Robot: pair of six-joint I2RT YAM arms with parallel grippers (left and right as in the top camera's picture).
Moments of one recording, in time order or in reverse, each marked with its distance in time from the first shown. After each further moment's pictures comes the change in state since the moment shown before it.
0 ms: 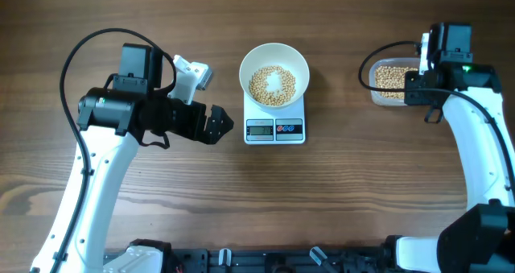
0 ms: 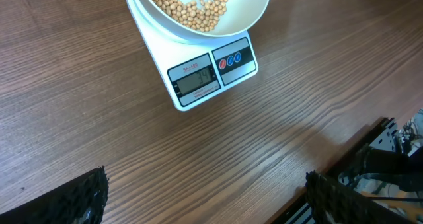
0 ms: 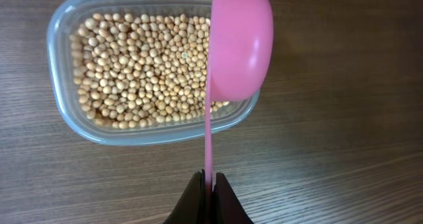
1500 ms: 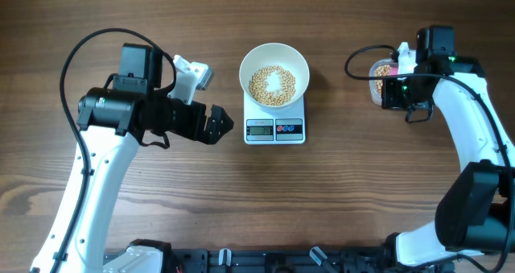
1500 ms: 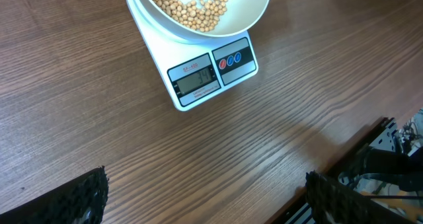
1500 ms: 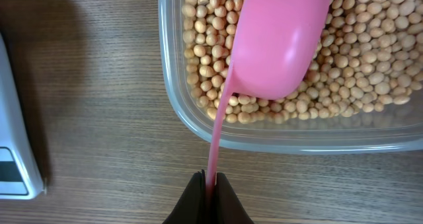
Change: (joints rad) left arm 0.000 0.000 0.000 0.000 0.000 0.000; right arm -0.006 0.148 -0.001 -0.028 -0.369 0.052
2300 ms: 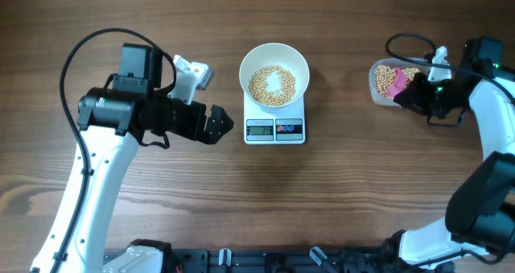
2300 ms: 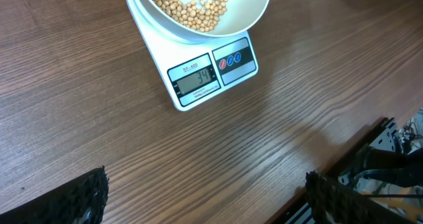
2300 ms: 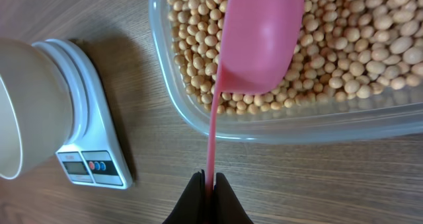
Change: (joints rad) left arm 0.000 0.000 0.000 0.000 0.000 0.000; right arm -0.239 0.039 0.000 -0.024 -0.401 0.048
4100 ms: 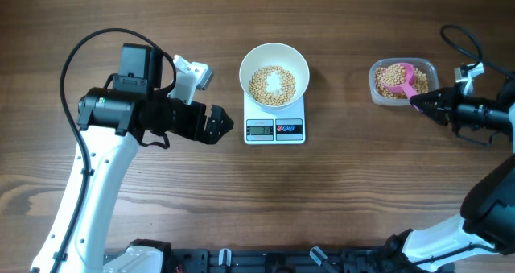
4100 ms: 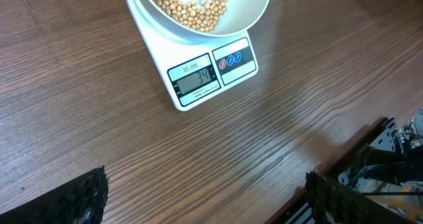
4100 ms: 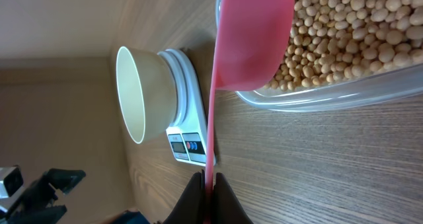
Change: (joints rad) left arm 0.000 0.000 0.000 0.000 0.000 0.000; right arm -0.266 0.057 0.000 -0.180 -0.471 -0.213
